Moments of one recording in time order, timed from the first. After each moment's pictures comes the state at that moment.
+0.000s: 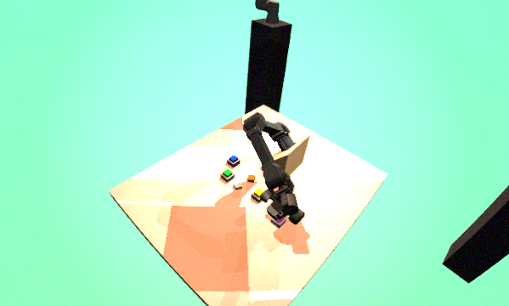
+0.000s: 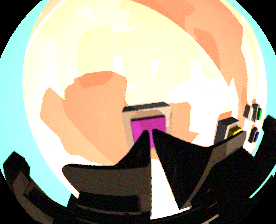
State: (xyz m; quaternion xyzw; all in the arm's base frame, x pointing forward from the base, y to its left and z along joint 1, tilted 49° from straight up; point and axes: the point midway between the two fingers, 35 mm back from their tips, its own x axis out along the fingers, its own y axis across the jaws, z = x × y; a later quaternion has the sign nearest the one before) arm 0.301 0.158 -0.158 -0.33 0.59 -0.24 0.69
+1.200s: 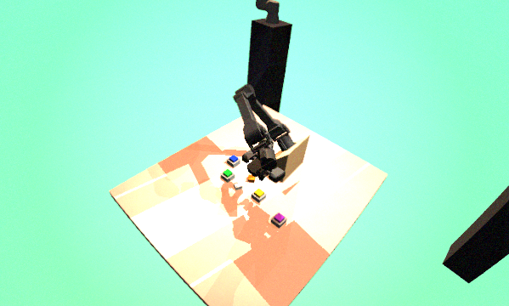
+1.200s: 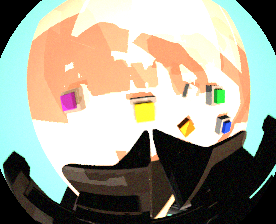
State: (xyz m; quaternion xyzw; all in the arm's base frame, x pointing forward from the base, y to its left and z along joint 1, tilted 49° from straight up) arm 0.256 0.119 0.005 -0.33 0.59 -0.23 0.69
